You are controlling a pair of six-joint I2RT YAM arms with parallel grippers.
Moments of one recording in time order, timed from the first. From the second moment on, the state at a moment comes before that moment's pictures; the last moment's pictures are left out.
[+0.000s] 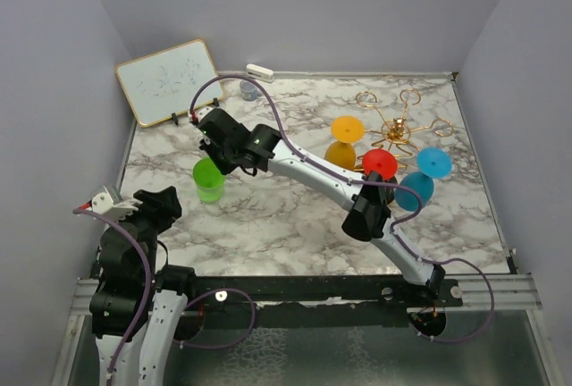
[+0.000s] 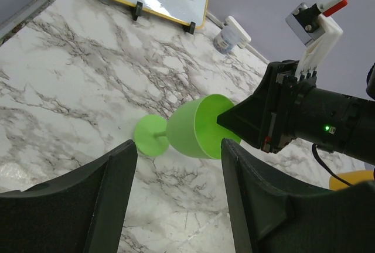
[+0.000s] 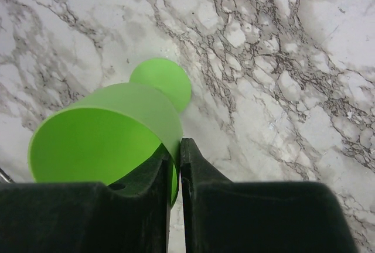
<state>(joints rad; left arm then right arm) -0.12 0.14 0.76 -0.80 -0.28 -0.63 1.09 2.39 2.50 -0.87 0.15 0.20</state>
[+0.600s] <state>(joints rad) -0.12 0.14 0.76 -0.80 -0.28 -0.63 1.08 2.36 2.44 -0.83 0.16 0.20</state>
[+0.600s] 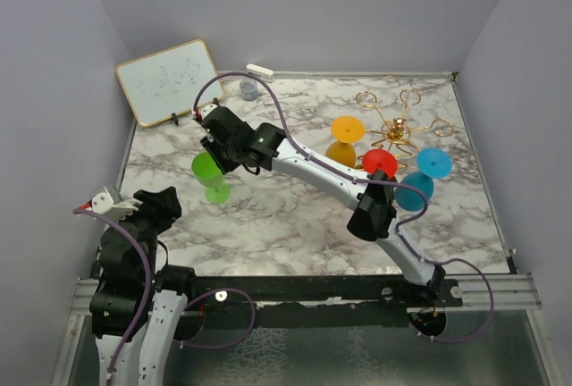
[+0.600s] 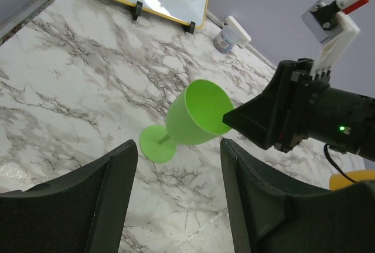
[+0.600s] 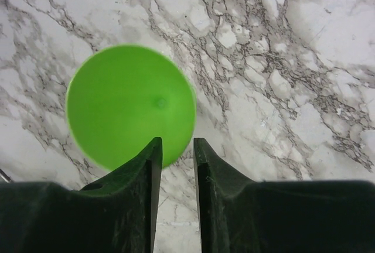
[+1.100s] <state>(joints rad) -0.12 0.14 0.76 -0.80 -0.28 -0.63 1.08 1.80 2.22 -0.77 0.22 0.20</state>
